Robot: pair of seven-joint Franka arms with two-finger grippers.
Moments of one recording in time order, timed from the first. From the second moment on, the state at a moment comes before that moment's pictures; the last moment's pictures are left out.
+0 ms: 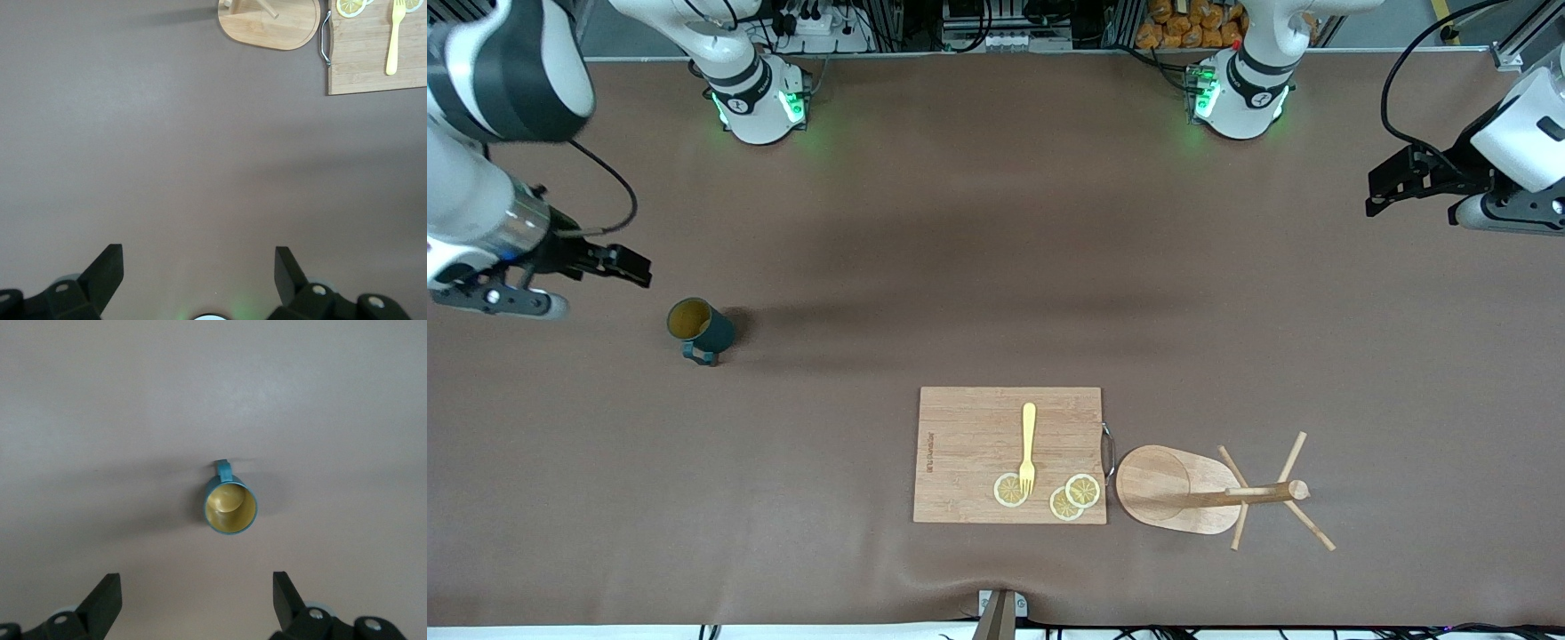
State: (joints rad) left arm -0.13 -0.02 0.03 -1.54 -0.03 1.48 0.00; right arm -0.03 0.02 0.05 -1.89 -0.03 1.82 0.16
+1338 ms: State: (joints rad) left arm -0.13 -0.01 0.03 -1.54 -0.03 1.48 0.00; right arm -0.04 0.21 0.06 -2.28 0.06 2.44 0.16
